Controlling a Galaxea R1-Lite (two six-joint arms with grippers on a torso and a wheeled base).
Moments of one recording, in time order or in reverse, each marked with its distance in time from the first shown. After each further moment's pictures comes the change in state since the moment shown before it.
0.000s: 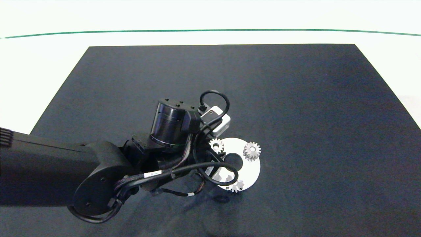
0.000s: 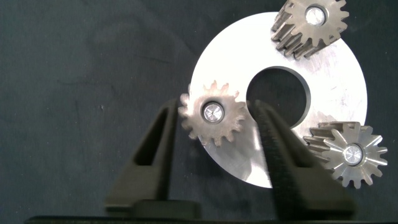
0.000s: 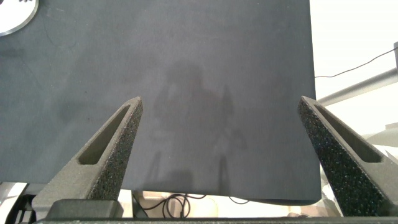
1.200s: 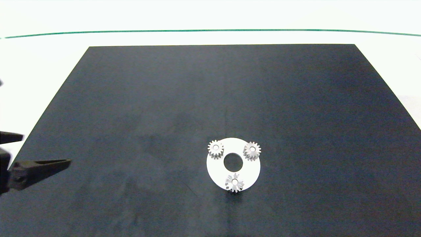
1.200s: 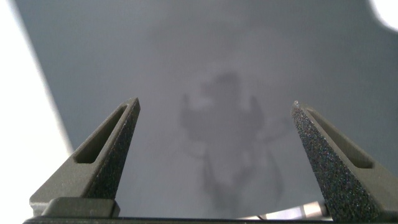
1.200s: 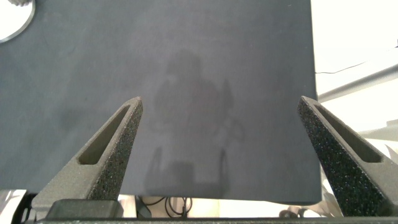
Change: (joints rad) left arm 0.532 -0.751 -0.124 1.004 0.001 -0.133; right arm -0.025 0.100 -0.033 -0.028 0.000 0.020
